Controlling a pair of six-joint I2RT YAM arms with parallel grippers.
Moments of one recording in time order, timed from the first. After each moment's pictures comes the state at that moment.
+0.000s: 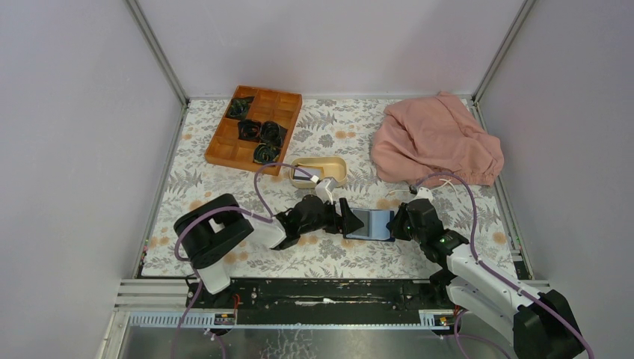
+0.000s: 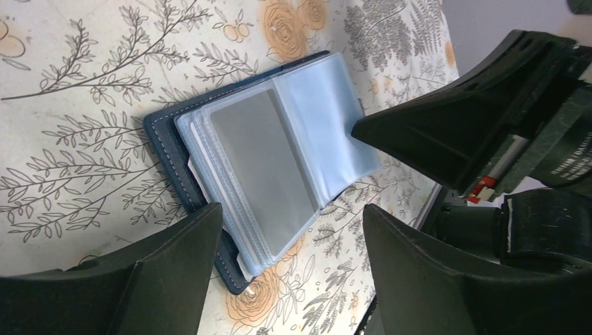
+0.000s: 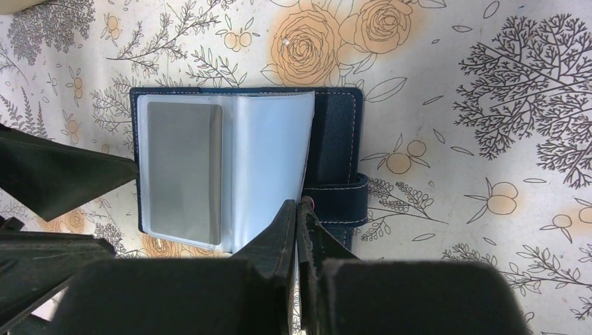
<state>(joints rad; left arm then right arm) -0.94 1.74 0.57 0.77 0.13 -0.86 0.50 0.82 0.25 -0.17 0.06 0.64</state>
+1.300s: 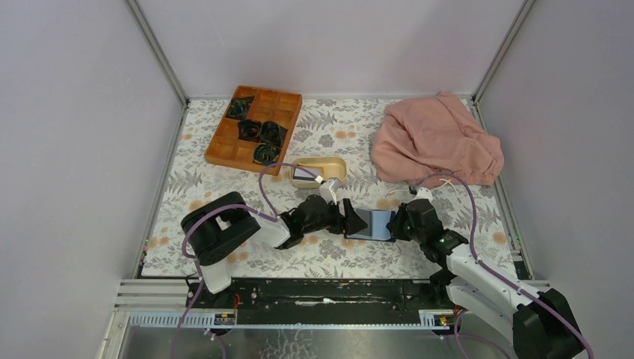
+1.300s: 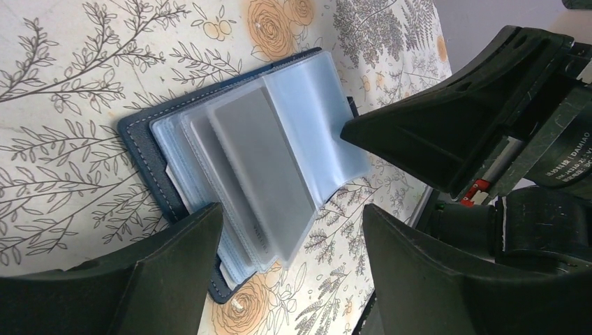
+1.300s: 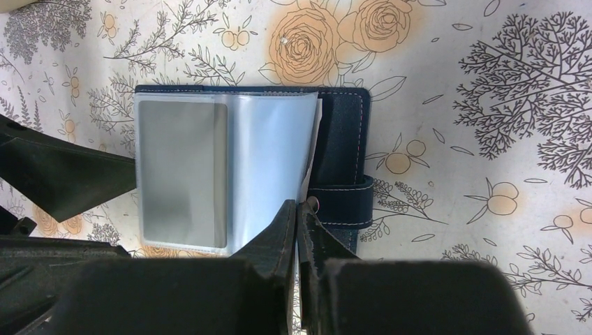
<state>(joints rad) -0.94 1.78 0.59 0.80 0.15 -0.87 0.50 0.83 0.24 -0.17 0.06 0.64</state>
